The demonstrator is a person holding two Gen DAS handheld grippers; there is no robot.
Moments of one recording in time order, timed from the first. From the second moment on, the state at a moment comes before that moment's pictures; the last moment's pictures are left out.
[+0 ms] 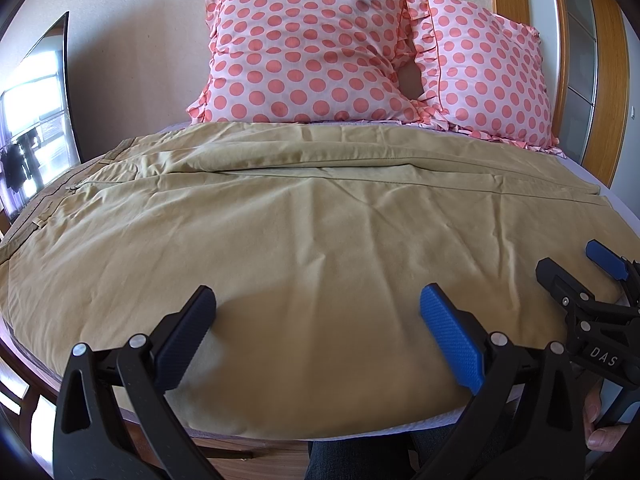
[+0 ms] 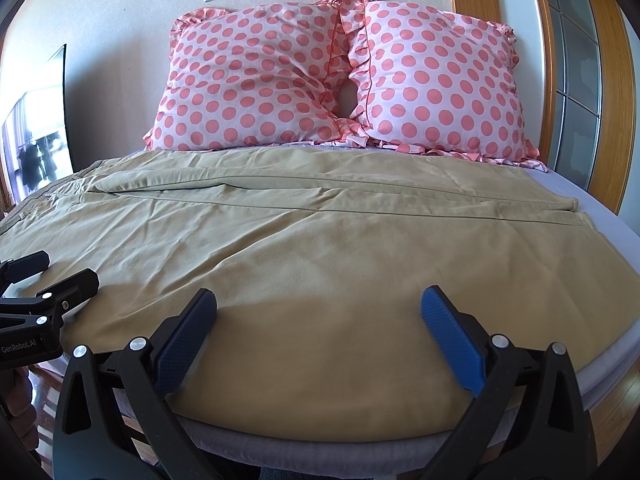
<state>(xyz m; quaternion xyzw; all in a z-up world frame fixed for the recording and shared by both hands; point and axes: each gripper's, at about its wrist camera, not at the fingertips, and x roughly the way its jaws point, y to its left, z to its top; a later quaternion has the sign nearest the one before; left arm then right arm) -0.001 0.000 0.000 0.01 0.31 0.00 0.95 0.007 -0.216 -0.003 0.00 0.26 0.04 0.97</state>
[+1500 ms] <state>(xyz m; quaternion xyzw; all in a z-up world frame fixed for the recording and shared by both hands) 0.108 0.090 0.073 -0.08 0.27 0.05 0.96 0.279 -0.450 0.053 0.22 0.41 -0.21 0.86</state>
